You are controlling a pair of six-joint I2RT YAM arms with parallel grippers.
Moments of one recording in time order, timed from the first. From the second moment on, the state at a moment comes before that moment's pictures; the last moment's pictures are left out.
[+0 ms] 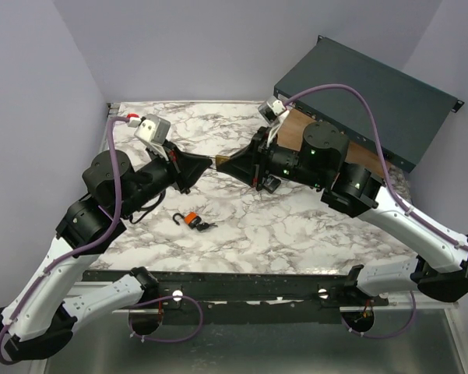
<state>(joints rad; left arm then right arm) -0.75 0.84 1.32 -0.51 0.09 -0.41 1.02 1.30 1.53 -0.29 -0.17 0.37</state>
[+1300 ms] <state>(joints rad) -0.82 0.93 1.42 -0.58 -0.03 -0.43 1.02 1.31 1.54 -0.30 -0.09 0.37</state>
